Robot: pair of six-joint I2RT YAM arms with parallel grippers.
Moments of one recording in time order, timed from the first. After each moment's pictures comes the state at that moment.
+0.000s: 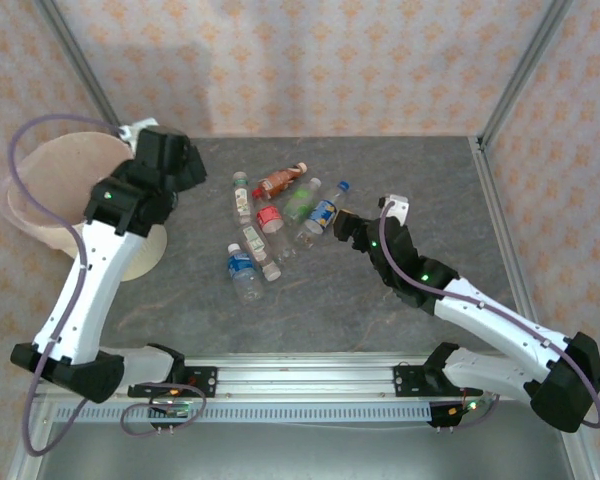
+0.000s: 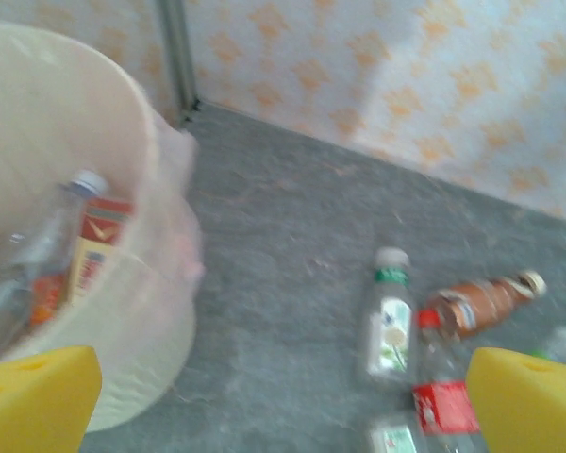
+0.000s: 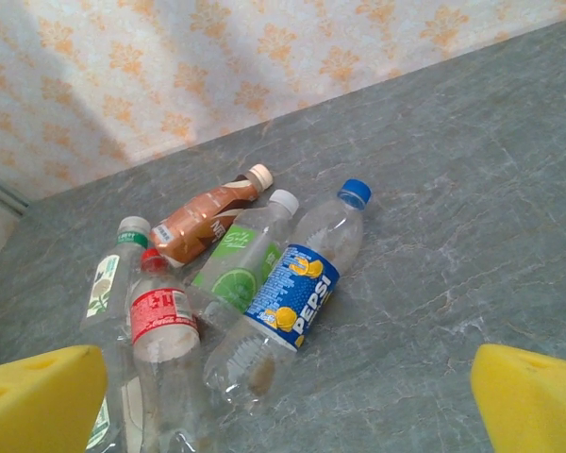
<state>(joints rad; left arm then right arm) -0.32 1.27 1.64 -1.08 -0.57 -0.53 0.76 1.03 0.78 -0.20 0.50 0.67</state>
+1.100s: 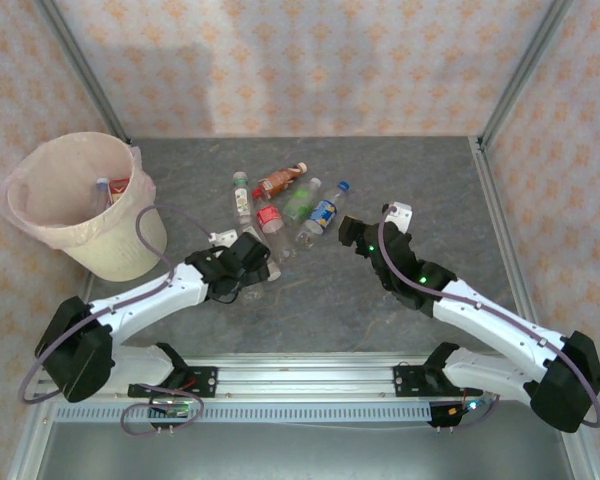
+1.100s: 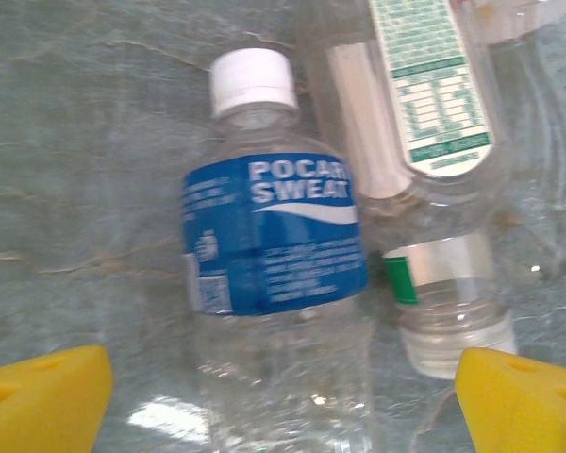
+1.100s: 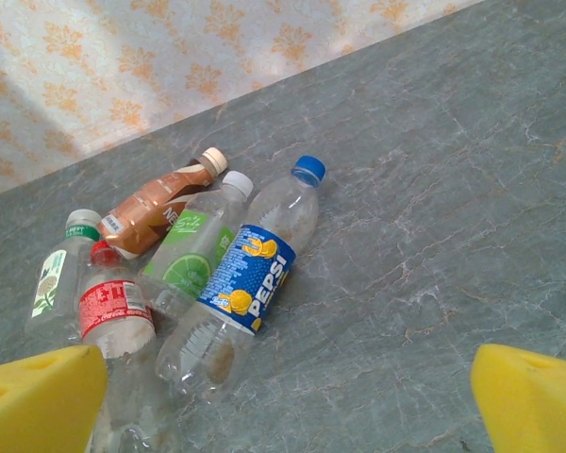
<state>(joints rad) -0.67 1.29 0.79 -0.65 -0.35 -0.98 0.76 1.03 0.74 -0.25 0.54 0.72</state>
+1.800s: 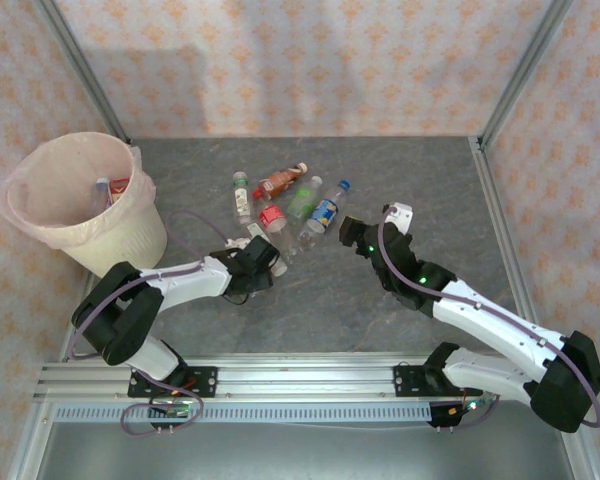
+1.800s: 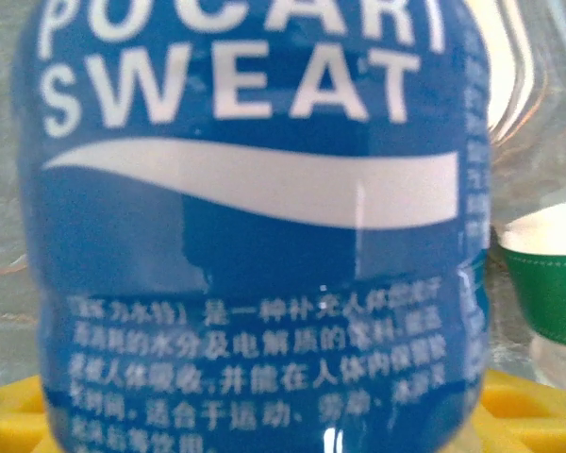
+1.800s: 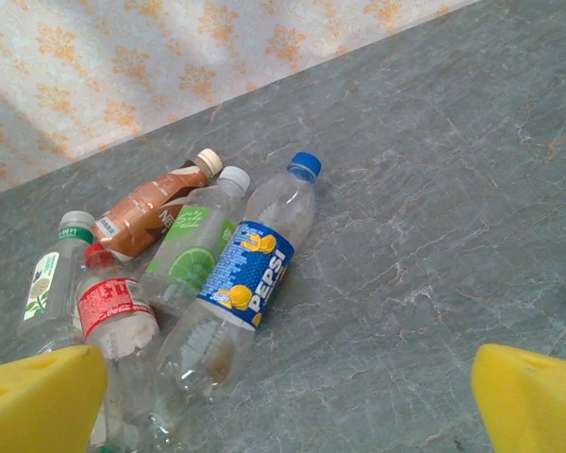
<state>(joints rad) -0.64 1.53 0.74 -0.45 -0.26 -0.92 0.76 1.03 0.74 -0.25 0.55 0.73</state>
